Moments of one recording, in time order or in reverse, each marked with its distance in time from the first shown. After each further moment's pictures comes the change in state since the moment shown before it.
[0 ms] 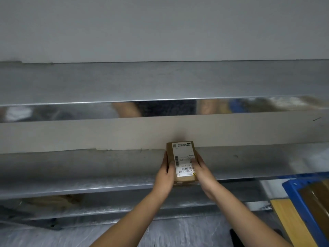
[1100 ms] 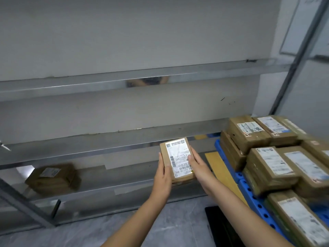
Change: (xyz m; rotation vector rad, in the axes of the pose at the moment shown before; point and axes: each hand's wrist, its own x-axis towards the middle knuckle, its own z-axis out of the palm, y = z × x) left_hand -0.385 0.054 0.160 -0.144 -0.014 0.180; right_hand -0.372 0.060 -0.168 0.056 0.028 -0.187
